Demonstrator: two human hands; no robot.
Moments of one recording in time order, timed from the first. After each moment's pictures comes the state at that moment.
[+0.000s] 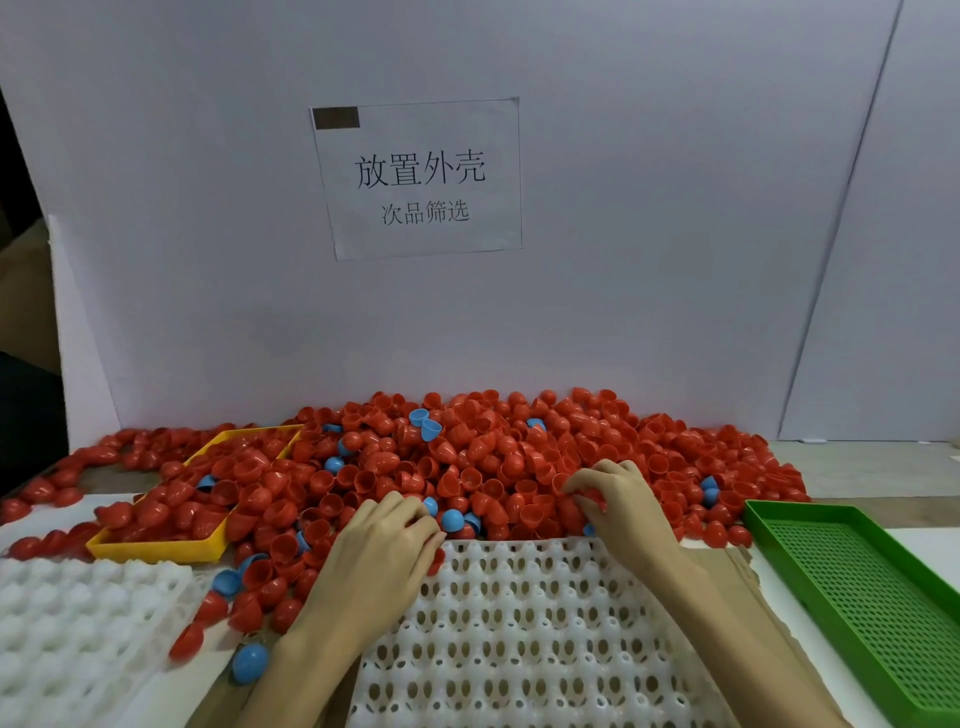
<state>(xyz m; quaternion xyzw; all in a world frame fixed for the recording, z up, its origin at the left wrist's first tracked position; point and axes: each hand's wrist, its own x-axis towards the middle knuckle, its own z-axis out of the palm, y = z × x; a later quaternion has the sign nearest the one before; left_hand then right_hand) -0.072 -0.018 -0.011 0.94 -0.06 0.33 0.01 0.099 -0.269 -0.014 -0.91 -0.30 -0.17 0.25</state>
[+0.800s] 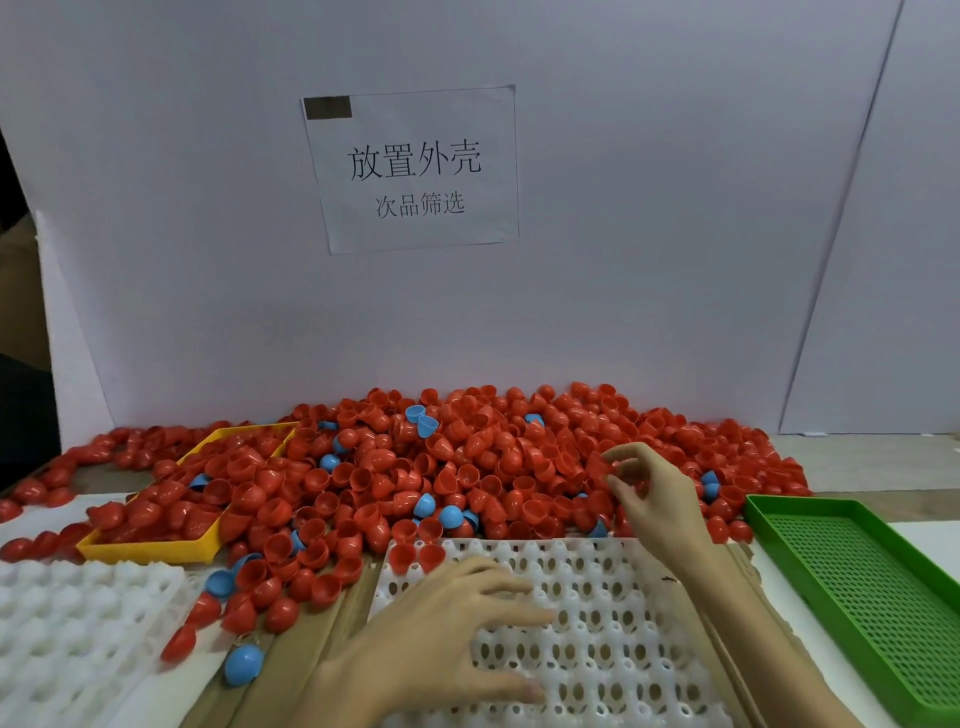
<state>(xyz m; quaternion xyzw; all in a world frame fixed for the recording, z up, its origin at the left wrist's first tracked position) -0.078 -0.065 -0.017 0.97 -0.19 0.03 0.16 0.097 -0.291 -0.005 -0.86 -0.20 -0.18 0.43</state>
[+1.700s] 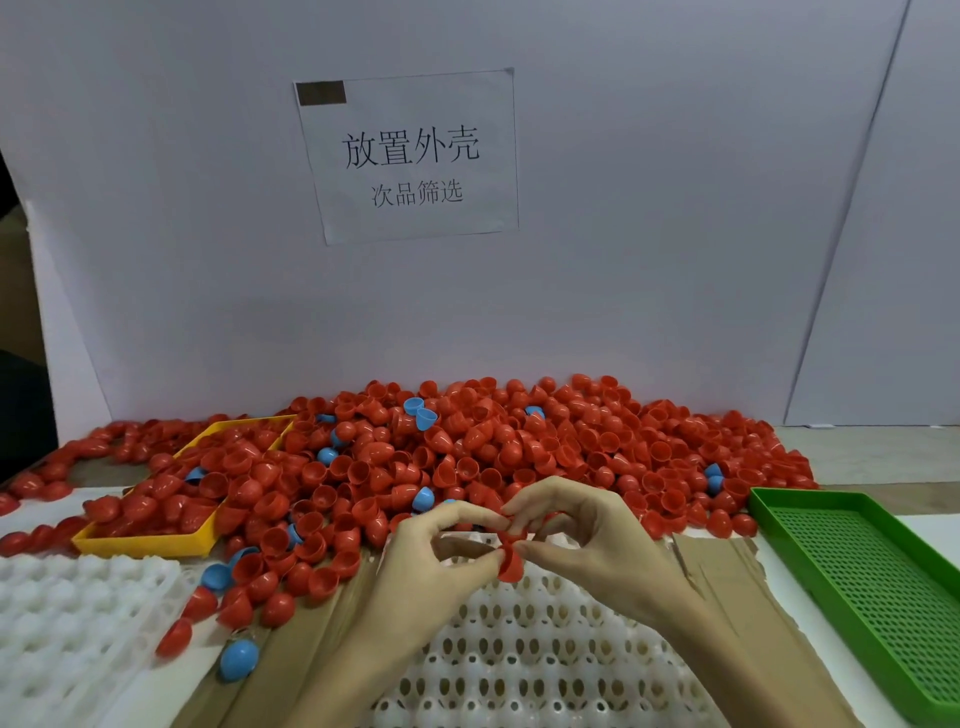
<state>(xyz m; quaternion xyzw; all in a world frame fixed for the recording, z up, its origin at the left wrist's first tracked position) -0.076 -0.079 0.004 0.78 0.03 0.17 0.60 0.028 -0.262 0.009 -0.70 -0.44 0.05 0.56</state>
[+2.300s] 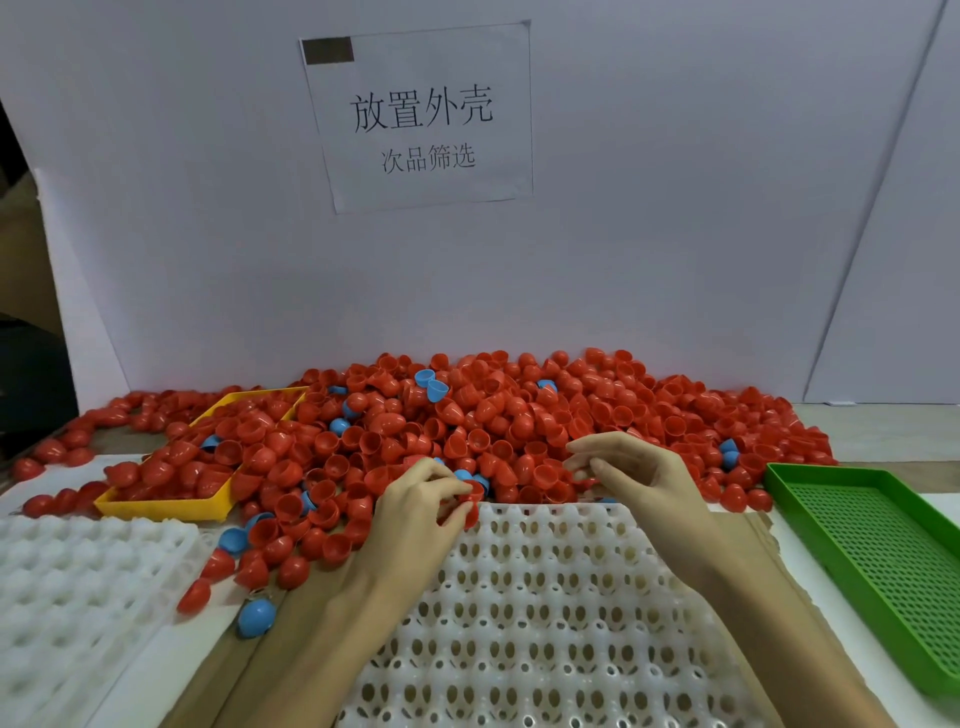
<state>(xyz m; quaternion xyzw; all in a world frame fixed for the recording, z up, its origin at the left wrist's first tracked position) -0.055 -0.047 -0.022 0.91 0.02 0.32 0.25 0.058 -0.284 -0.006 -0.69 -0.30 0.05 0.65</state>
